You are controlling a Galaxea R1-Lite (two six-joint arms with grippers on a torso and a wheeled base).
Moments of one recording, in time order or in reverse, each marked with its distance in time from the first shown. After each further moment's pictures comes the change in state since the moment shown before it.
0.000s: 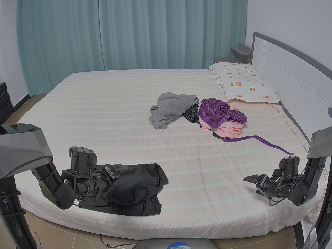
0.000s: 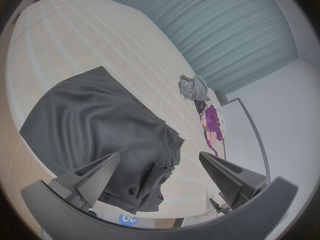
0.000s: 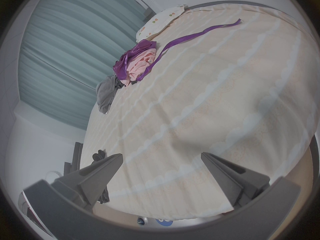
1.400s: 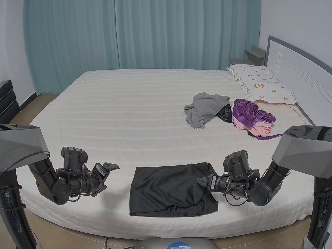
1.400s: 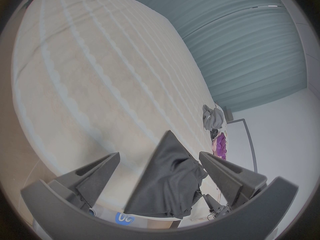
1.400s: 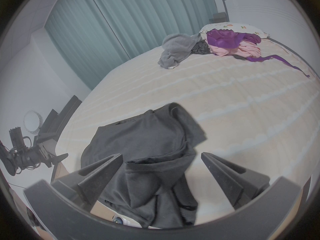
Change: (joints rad) left arm 0.111 0.046 -0.003 -0.008 -0.092 -0.064; right arm 0.475 0.050 -0.413 0.338 -0.360 -0.169
